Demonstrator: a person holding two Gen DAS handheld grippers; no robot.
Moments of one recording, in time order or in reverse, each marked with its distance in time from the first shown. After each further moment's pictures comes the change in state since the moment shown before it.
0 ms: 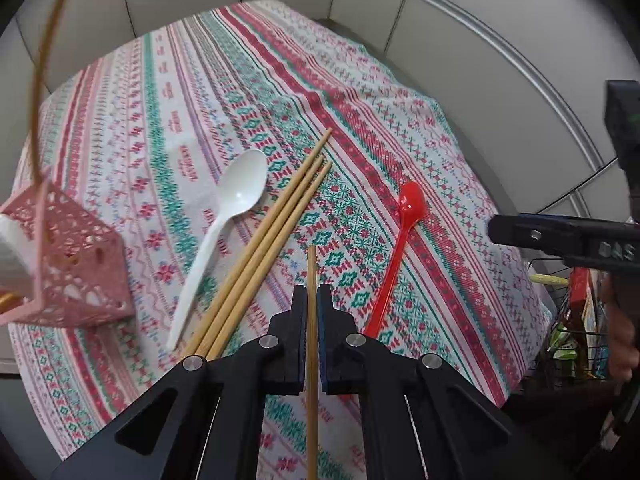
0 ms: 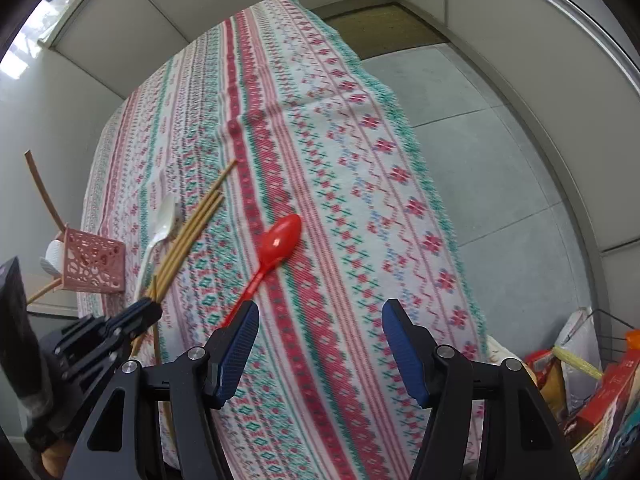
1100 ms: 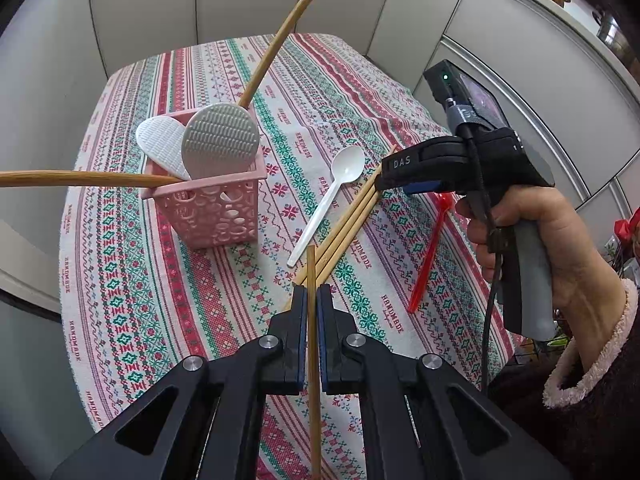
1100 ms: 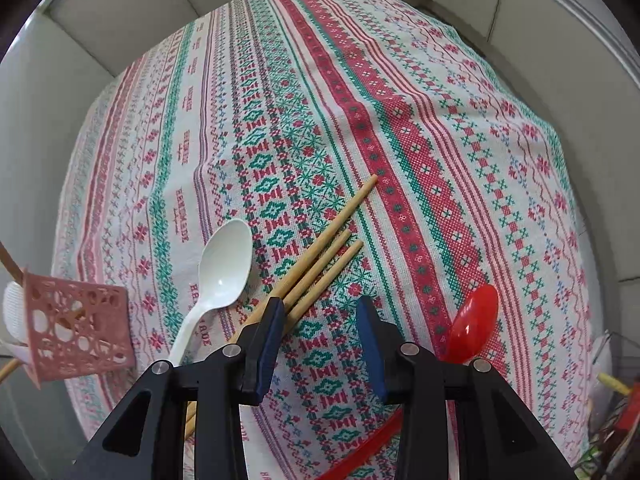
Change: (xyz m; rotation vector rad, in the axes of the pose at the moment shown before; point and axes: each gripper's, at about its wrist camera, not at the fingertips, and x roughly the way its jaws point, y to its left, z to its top) left arm -0.084 0.076 -0.079 -0.122 -0.111 0.008; right arm 0.097 0.133 0.039 -0.058 0.007 -0.108
